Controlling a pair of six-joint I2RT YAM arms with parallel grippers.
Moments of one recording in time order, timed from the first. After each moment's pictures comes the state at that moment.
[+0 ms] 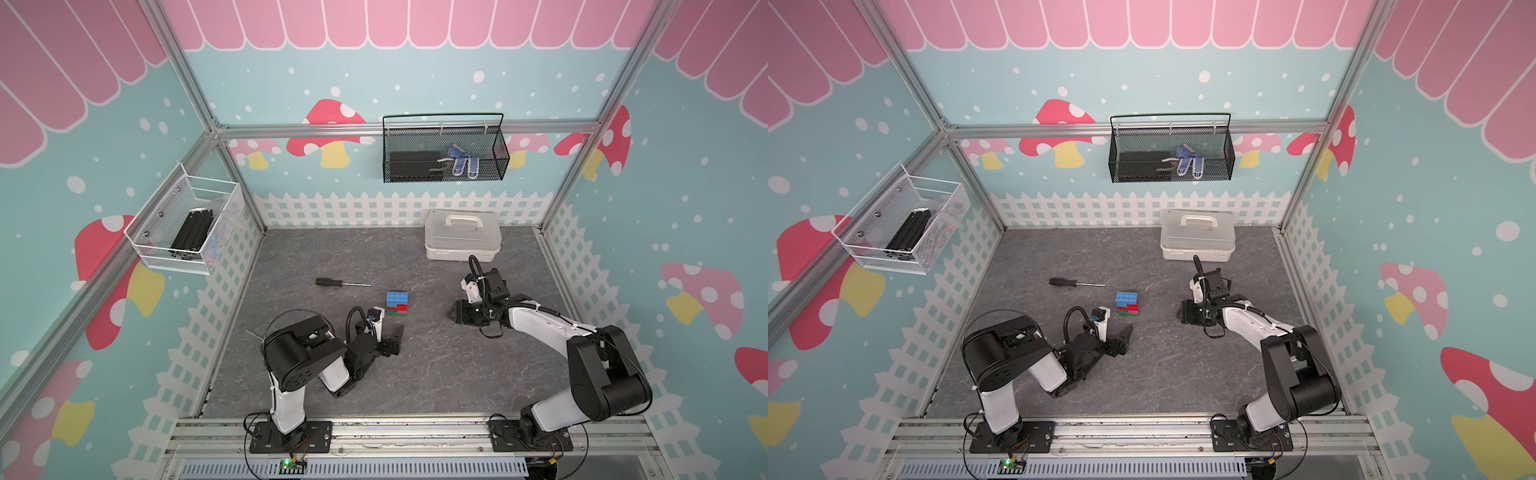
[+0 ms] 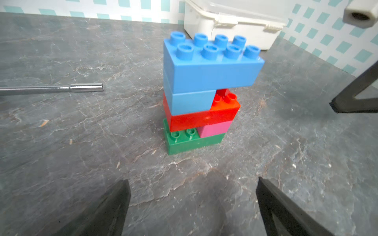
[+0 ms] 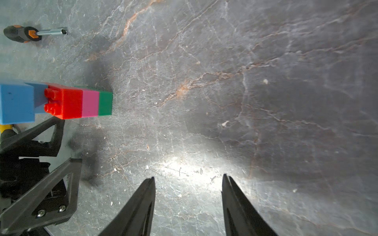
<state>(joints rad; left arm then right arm) -0.83 1.89 0.31 1.28 -0.35 -0.29 0.30 1.50 0.82 -0.37 -0.31 0.36</state>
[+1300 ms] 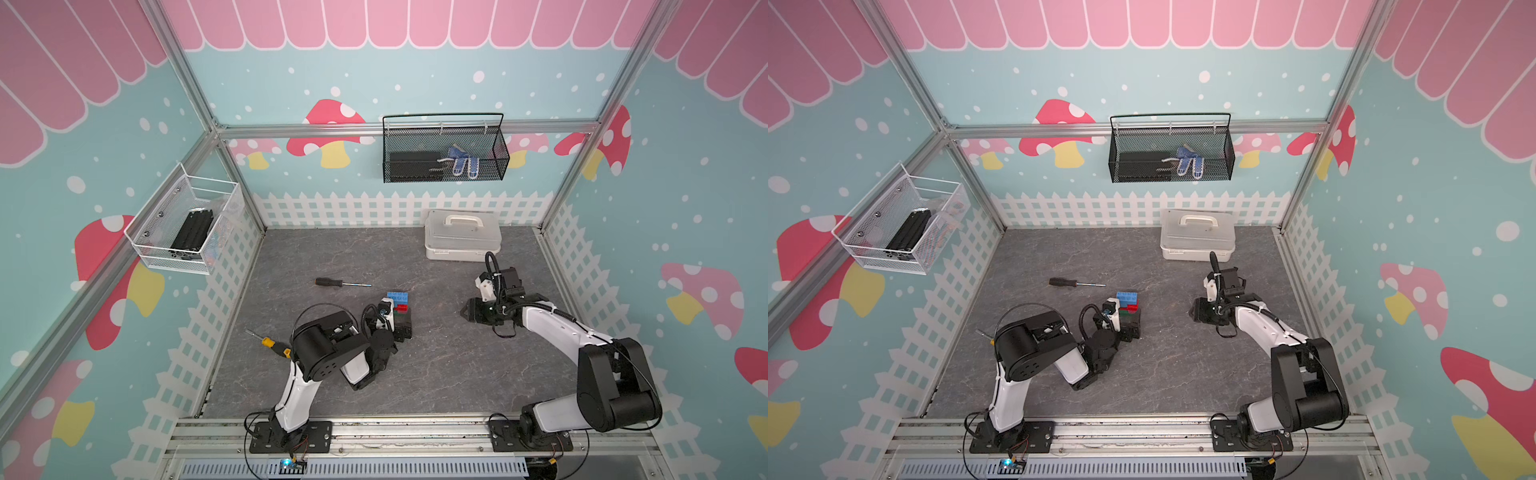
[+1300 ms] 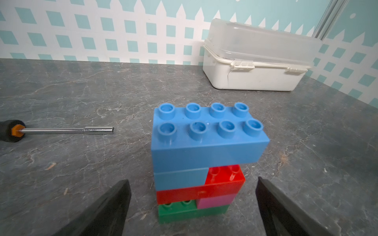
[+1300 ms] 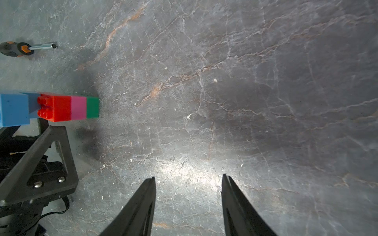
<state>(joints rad) -0.88 2.08 0.51 1.37 -0.60 -0.23 0.19 1.44 0.82 -0.45 -0.32 0.30</state>
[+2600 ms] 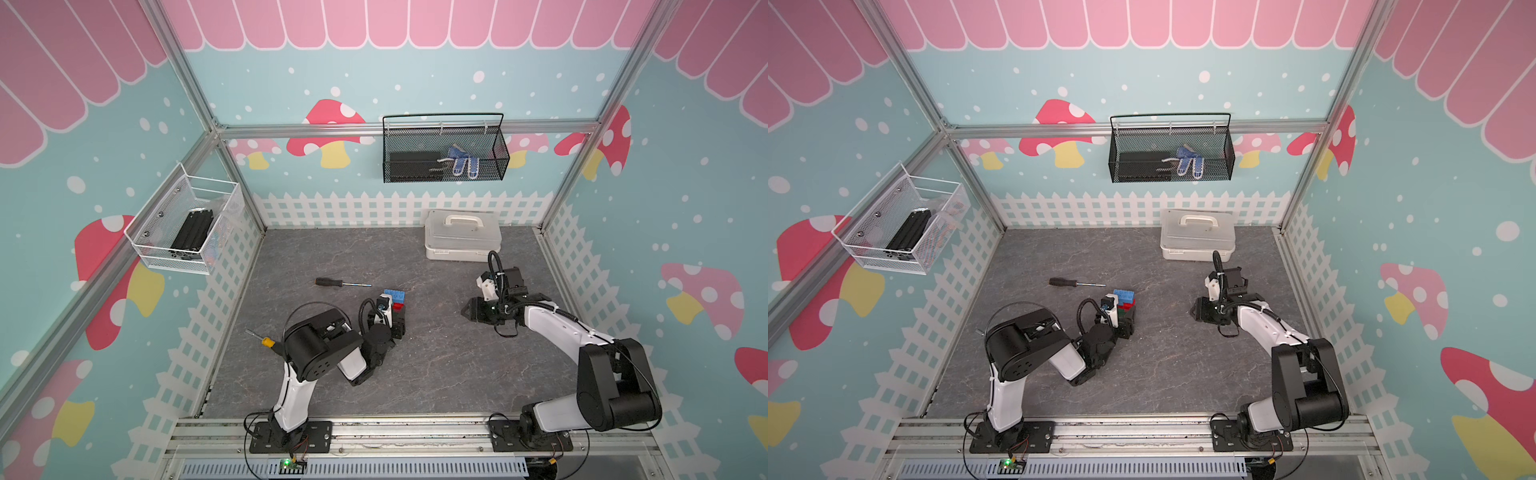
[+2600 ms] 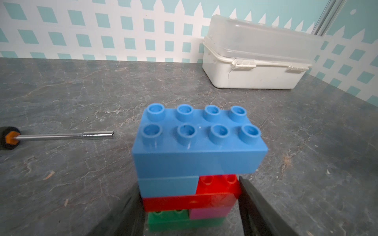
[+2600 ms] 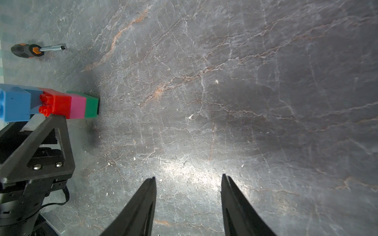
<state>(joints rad) -0.83 1.99 0.51 1.28 -0.52 -0.23 0.16 1.44 0.82 -0.45 -0.37 0.28</state>
